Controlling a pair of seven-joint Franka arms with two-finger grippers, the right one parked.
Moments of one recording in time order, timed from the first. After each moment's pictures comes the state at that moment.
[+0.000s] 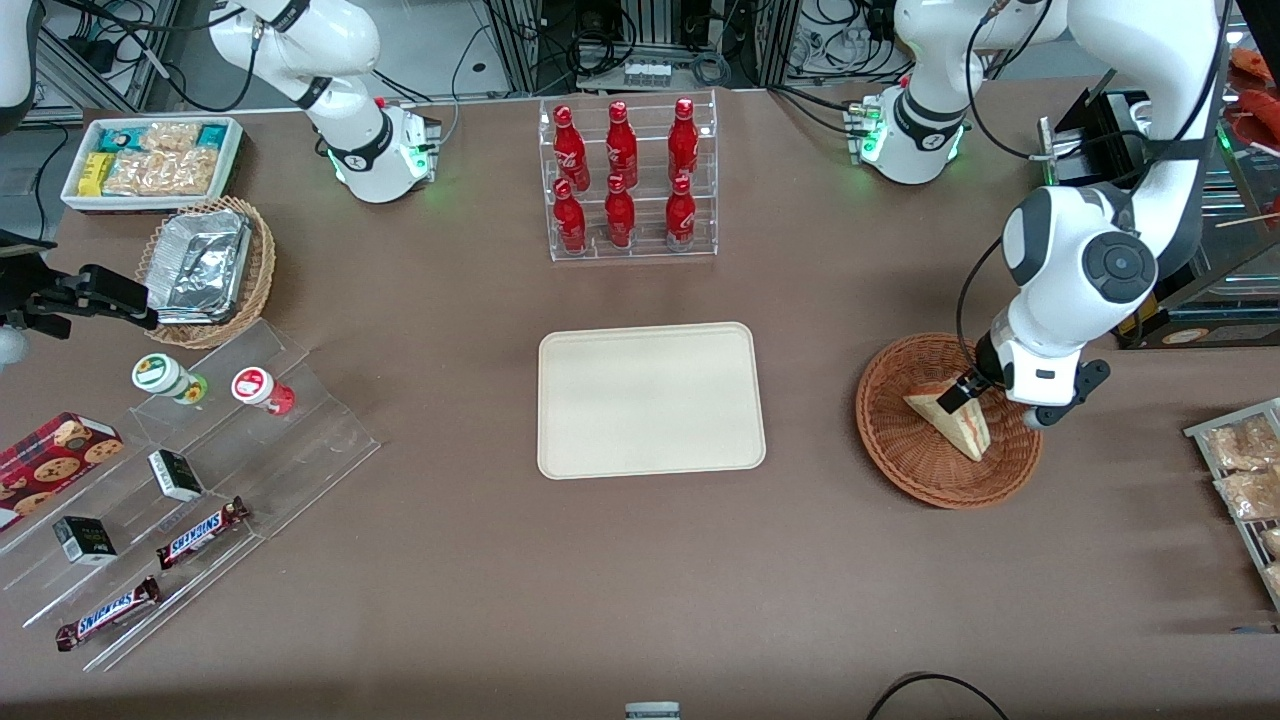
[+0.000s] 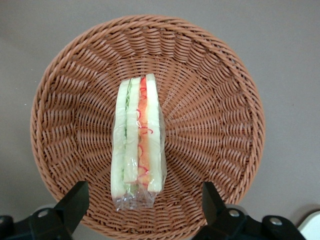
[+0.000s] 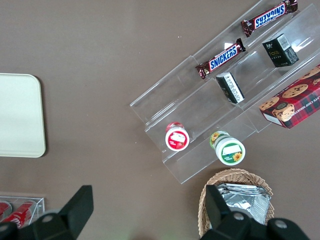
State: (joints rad) arm -0.04 0.15 -0.06 -2.22 0.01 2.38 -0.75
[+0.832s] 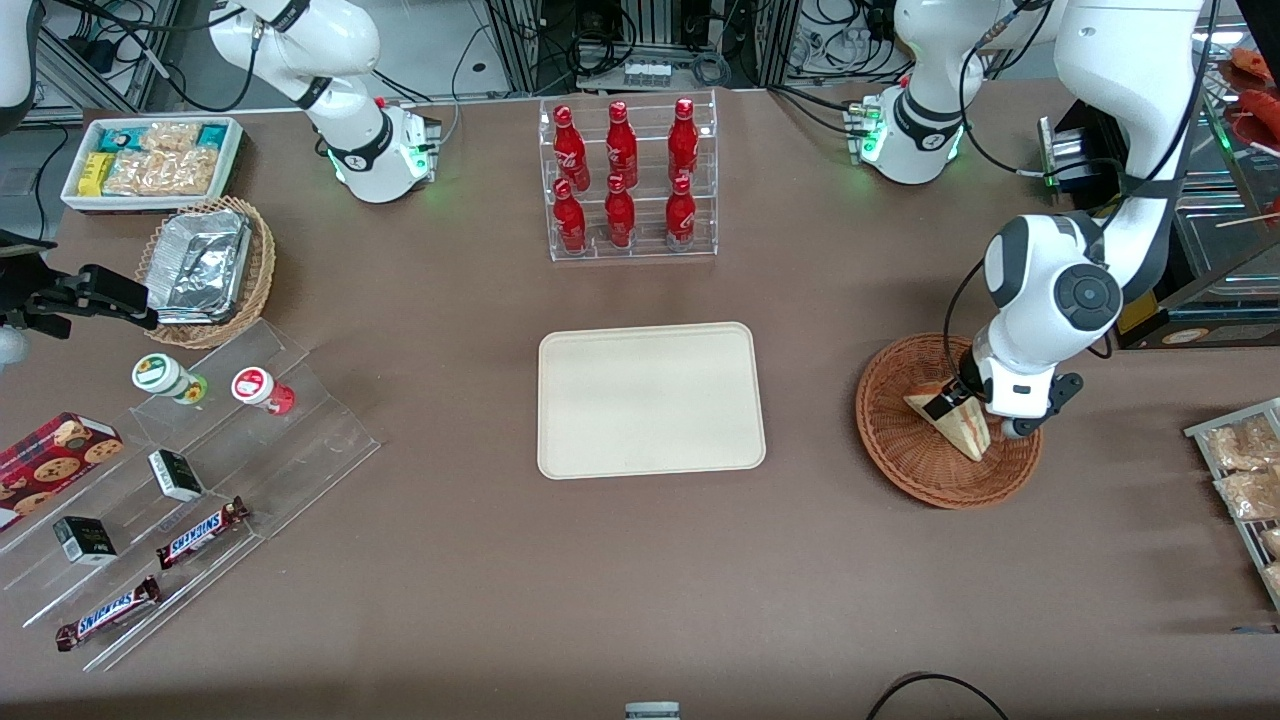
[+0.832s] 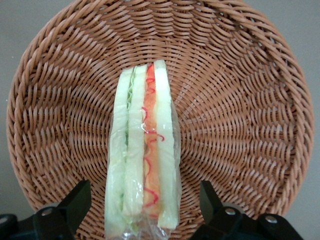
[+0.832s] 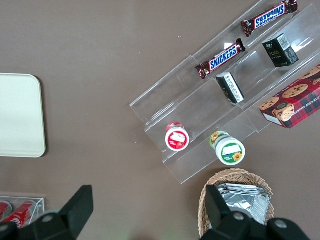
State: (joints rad) arm -0.04 0.24 -0.06 -2.24 0.04 2.46 -0.75
